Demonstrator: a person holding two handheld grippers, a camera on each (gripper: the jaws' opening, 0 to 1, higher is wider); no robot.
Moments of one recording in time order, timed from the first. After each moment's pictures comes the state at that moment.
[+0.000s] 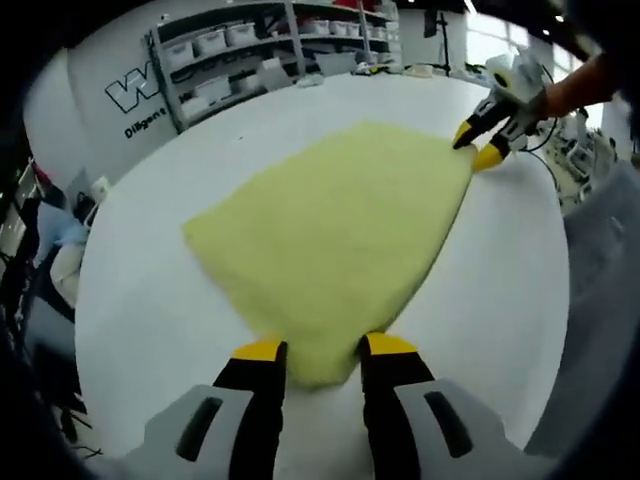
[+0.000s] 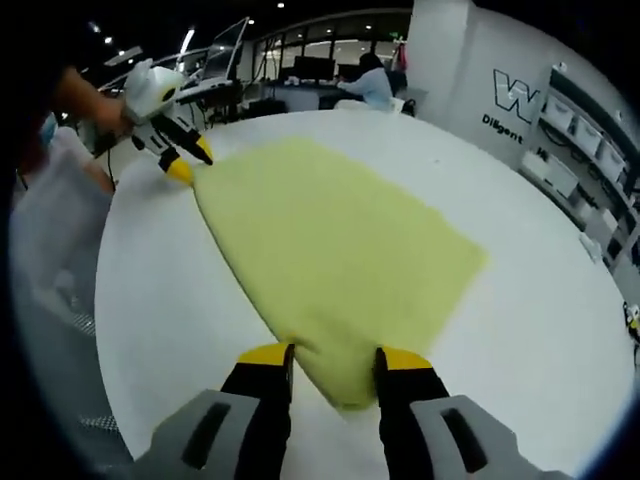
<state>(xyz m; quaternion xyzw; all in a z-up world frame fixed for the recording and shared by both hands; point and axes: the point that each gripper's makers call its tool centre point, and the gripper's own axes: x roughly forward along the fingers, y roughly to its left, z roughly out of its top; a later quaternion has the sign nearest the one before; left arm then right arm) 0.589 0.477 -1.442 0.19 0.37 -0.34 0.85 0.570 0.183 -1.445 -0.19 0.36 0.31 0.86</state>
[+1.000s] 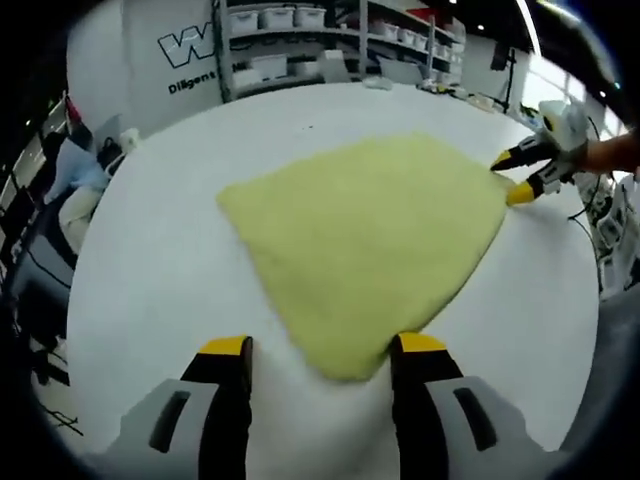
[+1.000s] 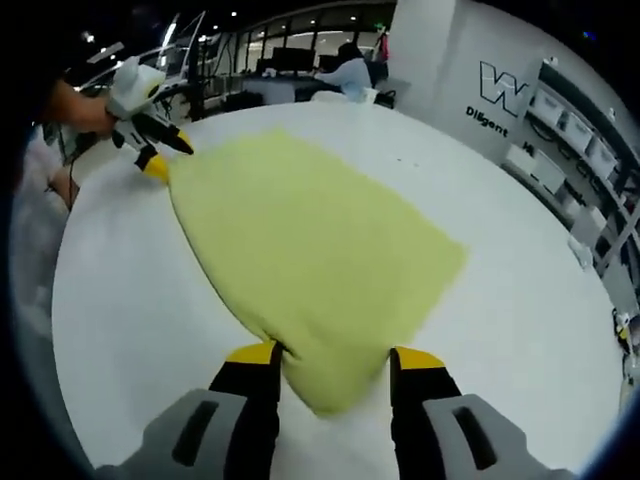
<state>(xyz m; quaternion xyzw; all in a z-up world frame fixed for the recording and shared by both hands) 0.667 0.482 -1.437 0.14 0.38 -0.28 0.87 0.650 0.171 -1.442 -0.21 0.36 0.30 0.86</state>
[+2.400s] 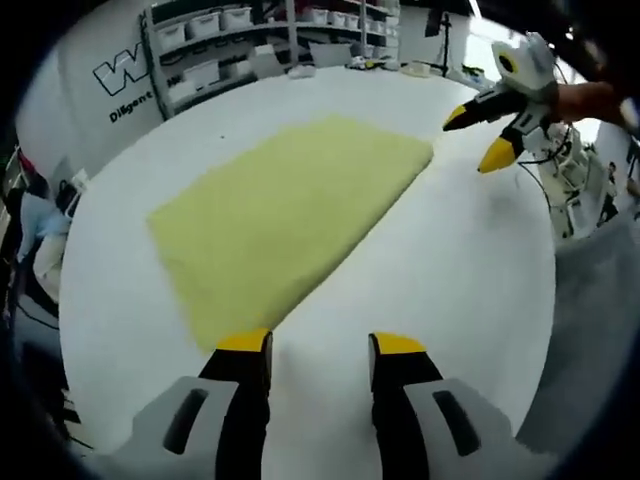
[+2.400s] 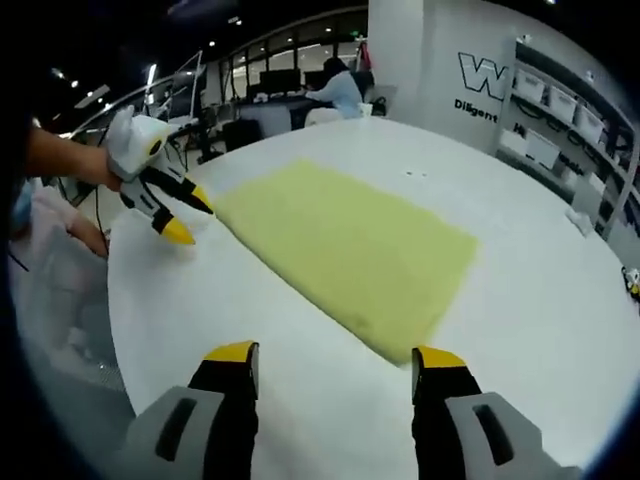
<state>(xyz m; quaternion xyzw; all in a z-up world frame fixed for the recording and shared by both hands) 0.596 0.440 -1.420 0.19 0.39 -0.37 0.82 0.576 0.190 -1.397 -0.13 0.36 0.29 0.88</state>
